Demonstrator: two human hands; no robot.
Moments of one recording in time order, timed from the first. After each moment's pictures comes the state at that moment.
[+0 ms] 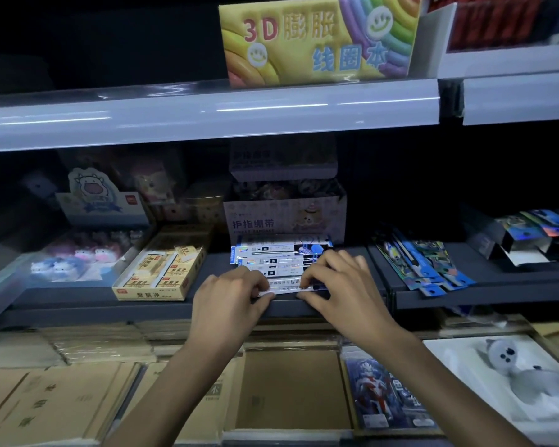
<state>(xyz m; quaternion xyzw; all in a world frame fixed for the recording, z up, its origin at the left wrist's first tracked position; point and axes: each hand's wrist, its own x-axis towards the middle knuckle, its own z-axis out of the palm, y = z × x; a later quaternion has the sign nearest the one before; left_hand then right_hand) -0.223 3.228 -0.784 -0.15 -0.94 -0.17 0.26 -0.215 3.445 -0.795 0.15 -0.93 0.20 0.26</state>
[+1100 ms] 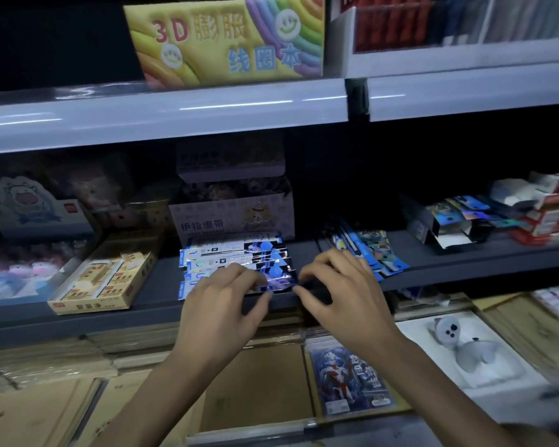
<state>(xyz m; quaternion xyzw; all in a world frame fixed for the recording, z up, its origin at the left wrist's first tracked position) -0.191 3.290 -0.773 -0.23 -0.92 -0.19 0.26 -0.166 3.508 -0.794 0.11 -0.91 0.19 0.34</state>
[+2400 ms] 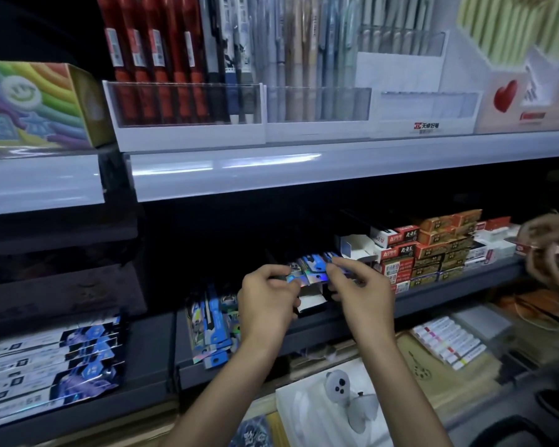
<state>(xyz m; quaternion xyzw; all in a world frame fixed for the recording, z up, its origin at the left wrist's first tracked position) -0.224 3.622 -0.738 -0.09 -0.73 -0.68 0.00 -0.169 3.746 -0.748 -0.21 -0.68 0.59 0.38</state>
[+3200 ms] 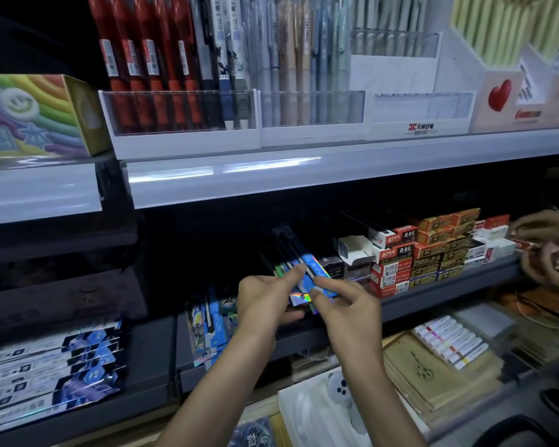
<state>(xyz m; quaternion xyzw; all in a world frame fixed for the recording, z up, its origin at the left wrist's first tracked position) -0.220 3.617 -0.717 -0.02 -0.66 -0.74 -0.12 -0.153 3.718 -0.758 -0.19 -0.67 0.62 0.36</state>
